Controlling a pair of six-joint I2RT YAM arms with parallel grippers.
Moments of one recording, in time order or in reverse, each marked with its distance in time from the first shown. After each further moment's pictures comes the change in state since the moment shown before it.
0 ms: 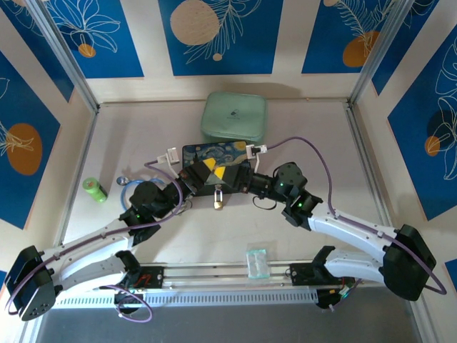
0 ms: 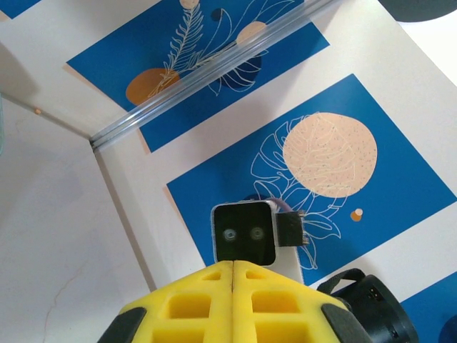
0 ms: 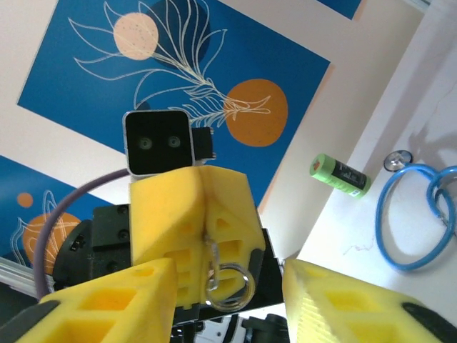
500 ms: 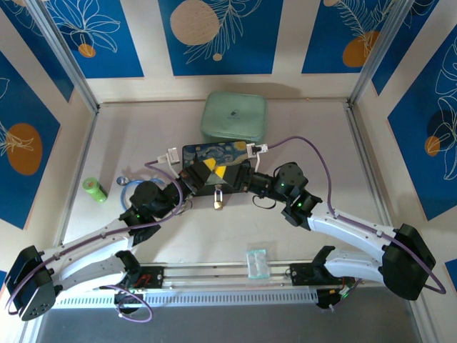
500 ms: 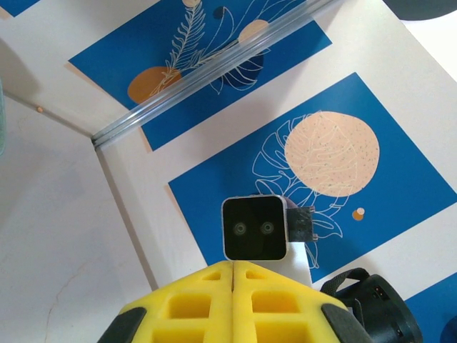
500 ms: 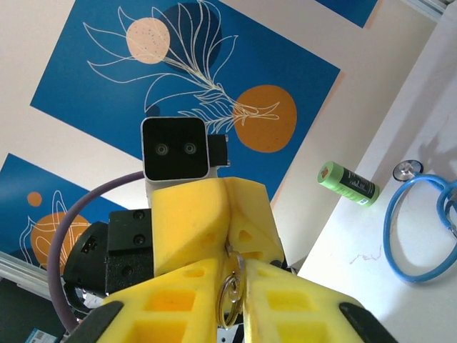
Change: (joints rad) left arm 0.000 0.000 0.002 -0.008 0.001 -0.001; right arm -0.002 0.002 -0.001 0.039 0.001 0.001
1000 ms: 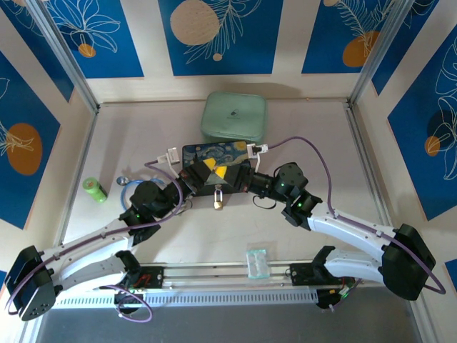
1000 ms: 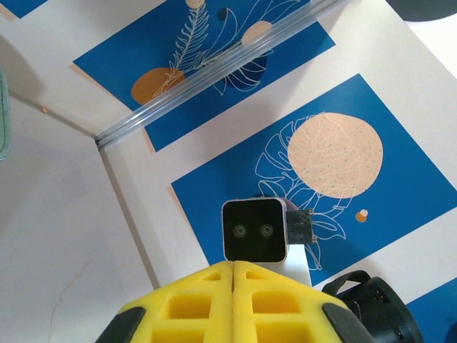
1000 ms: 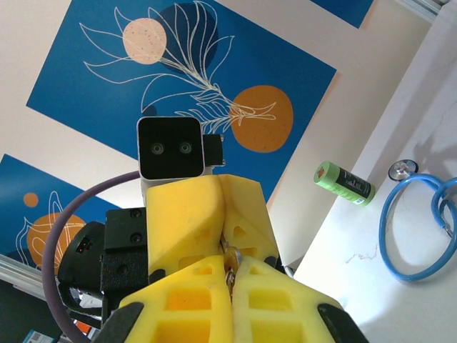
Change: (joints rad) left arm 0.000 -0.002 0.002 -0.014 -0.009 0.007; right arm -0.004 0.000 -0.008 0.000 0.000 -0.003
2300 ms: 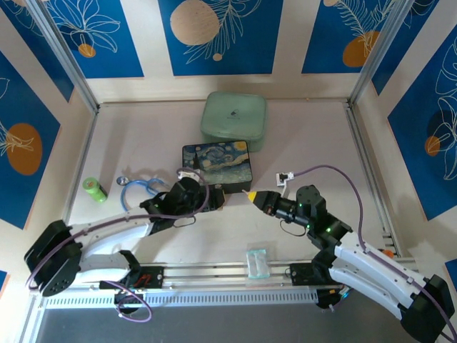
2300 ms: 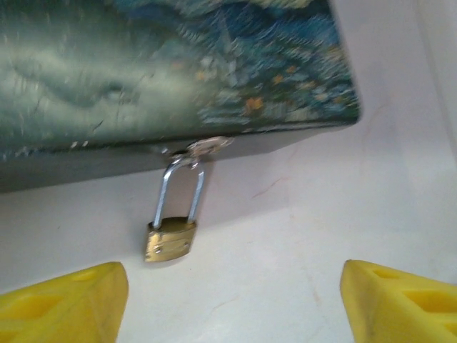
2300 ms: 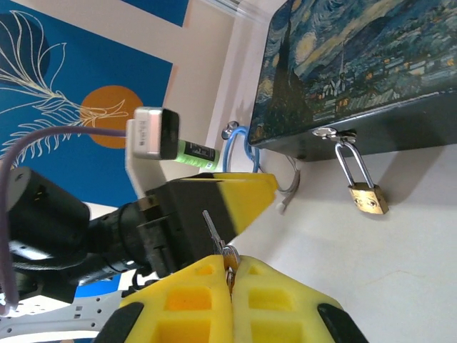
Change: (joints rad) left arm -0.006 0.280 0.076 -0.690 -0.055 0.204; right arm -0.107 -0.454 -0.275 -0.561 0.117 -0.068
